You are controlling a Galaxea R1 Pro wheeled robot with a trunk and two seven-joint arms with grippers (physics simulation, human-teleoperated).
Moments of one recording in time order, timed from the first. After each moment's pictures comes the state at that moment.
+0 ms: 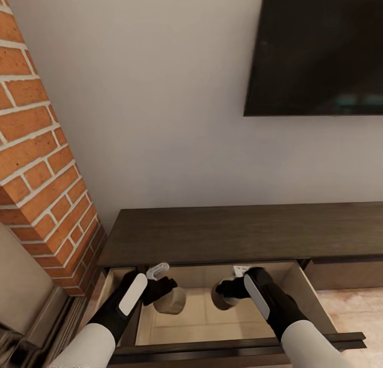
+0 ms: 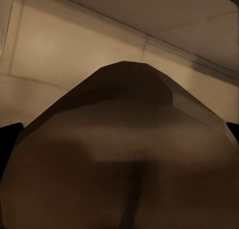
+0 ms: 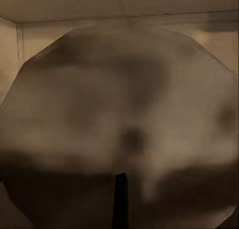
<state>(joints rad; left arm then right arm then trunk) -0.60 -0.10 -0.14 -0.74 0.78 0.71 0.34 -0.61 0.01 0.23 -0.79 -0.37 0.85 -0.03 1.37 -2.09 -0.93</state>
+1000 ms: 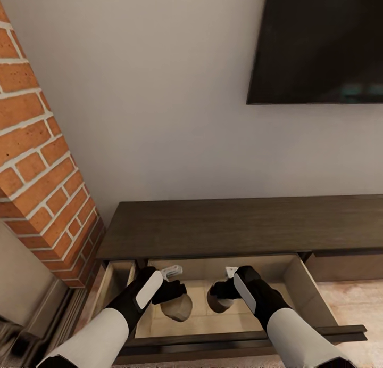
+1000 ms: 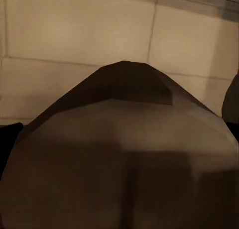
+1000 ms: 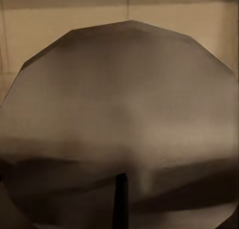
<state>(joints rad) -0.70 -0.14 -0.33 -0.57 0.78 0.72 0.36 -0.69 0.08 0.24 -0.59 -0.32 0.79 -0.05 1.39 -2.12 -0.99</state>
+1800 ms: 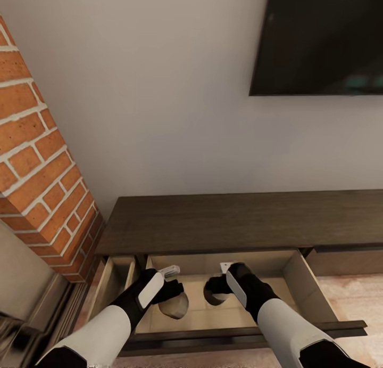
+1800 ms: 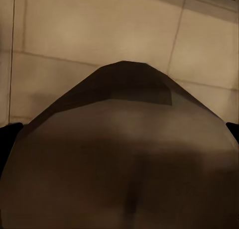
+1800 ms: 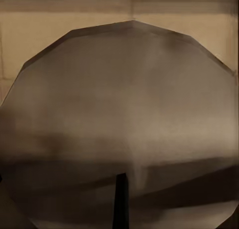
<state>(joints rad) -0.73 -0.16 -0.33 -0.47 0.79 0.60 0.37 -0.76 0.13 0.24 -0.46 -0.27 0.69 -0.06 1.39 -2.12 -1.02</state>
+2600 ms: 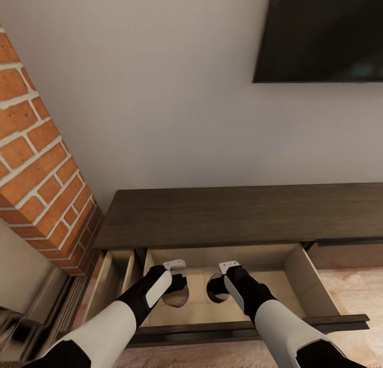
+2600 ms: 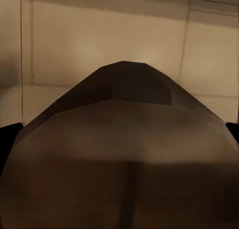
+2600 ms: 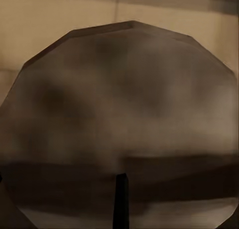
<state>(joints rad) -0.76 -0.17 -0.48 -0.49 0.79 0.53 0.43 -0.76 0.15 0.22 -0.43 -0.12 0.62 -0.06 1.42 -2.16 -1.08</state>
